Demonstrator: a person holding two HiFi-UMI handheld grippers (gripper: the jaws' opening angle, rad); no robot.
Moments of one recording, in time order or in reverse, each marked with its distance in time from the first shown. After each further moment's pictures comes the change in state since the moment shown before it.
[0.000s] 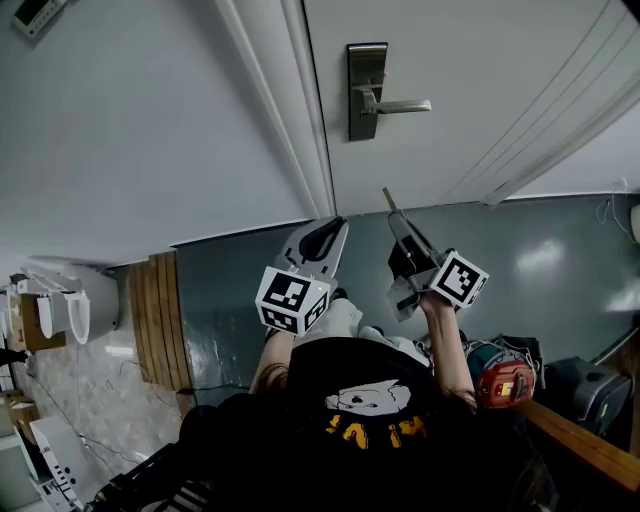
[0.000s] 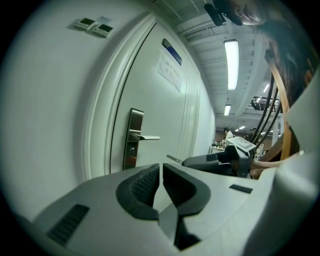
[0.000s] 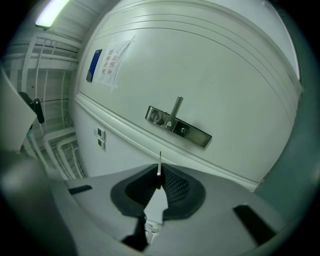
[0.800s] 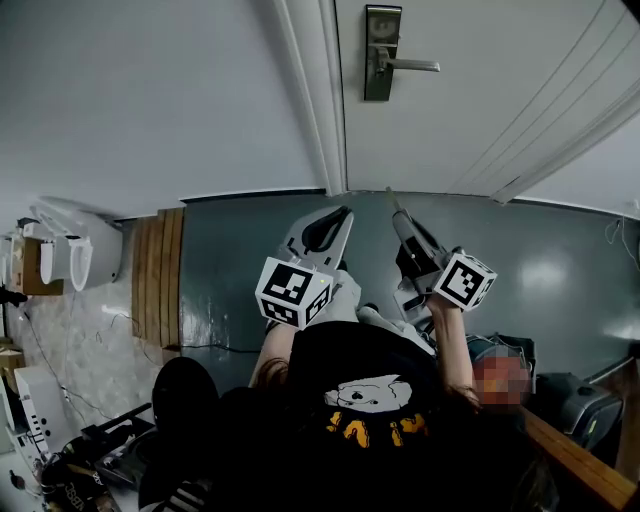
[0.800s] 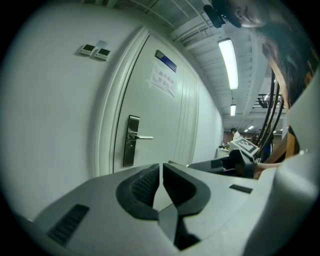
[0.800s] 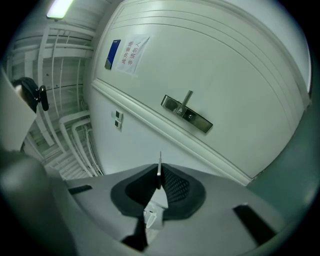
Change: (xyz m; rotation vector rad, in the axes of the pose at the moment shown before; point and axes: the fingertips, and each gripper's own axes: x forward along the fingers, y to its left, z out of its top) left arm -0.075 -0.083 -0.024 -0.004 -0.038 0.114; right arm -0.094 0.027 -0.060 -0.113 0.154 0.068
